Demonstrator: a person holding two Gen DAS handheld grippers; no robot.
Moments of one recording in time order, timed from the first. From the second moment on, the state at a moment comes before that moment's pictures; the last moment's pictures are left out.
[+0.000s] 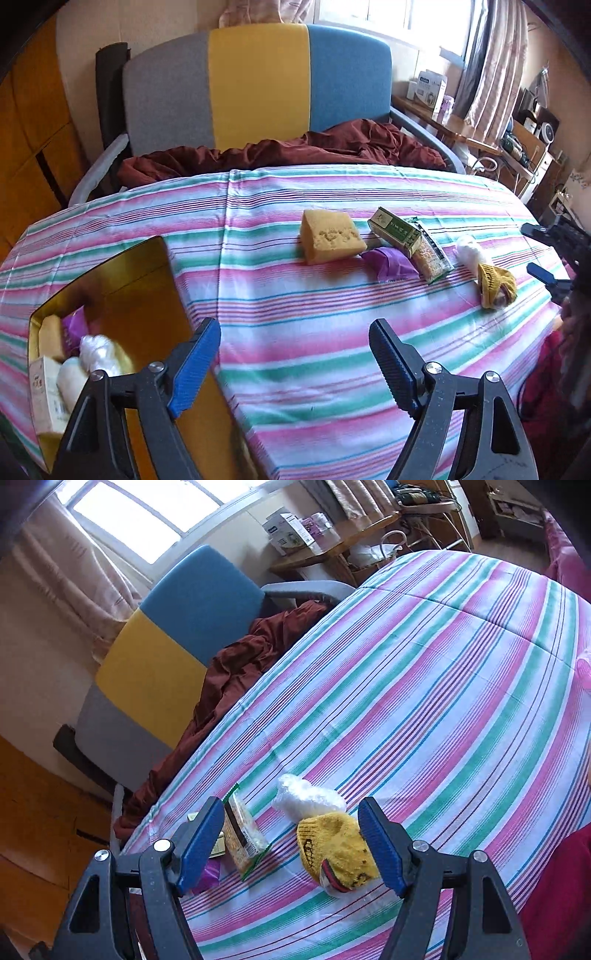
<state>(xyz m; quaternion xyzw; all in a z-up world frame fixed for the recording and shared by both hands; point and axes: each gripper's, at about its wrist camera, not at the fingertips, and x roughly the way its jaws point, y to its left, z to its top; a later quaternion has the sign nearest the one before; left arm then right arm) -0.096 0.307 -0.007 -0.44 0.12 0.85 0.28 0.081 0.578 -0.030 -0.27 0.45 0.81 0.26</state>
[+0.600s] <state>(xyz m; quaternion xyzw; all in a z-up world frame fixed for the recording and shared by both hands) -0.185 0.430 -0.062 -0.46 0.20 0.83 0.24 0.055 0.565 -0.034 -0.31 0.45 0.82 0.18</state>
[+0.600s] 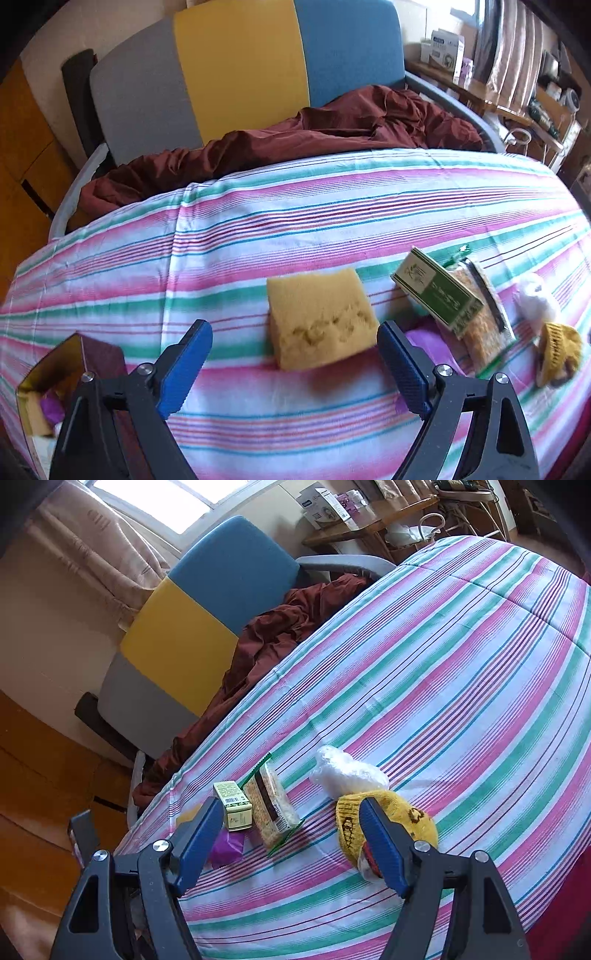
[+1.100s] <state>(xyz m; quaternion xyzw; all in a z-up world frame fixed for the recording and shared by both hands) -0.172 0.424 -0.084 -0.47 0.16 0.82 0.28 0.070 0.582 -0.036 -0.28 0.47 0.81 0.21</state>
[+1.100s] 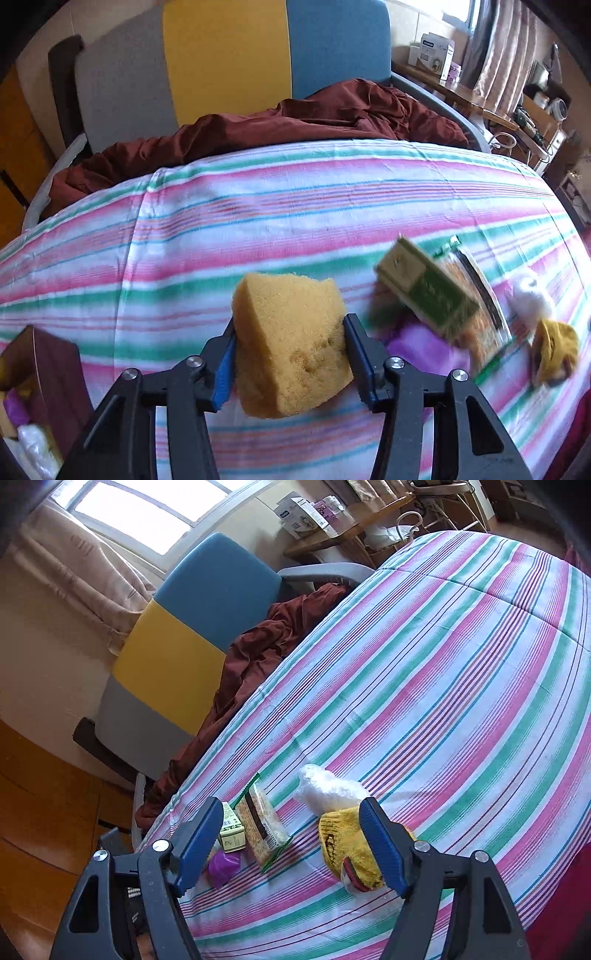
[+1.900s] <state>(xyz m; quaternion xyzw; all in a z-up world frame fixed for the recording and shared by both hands) 0.003 0.318 -0.090 -0.44 0.11 0.80 0.39 0.075 0.595 -0.052 -0.31 0.48 0.77 0.27</state>
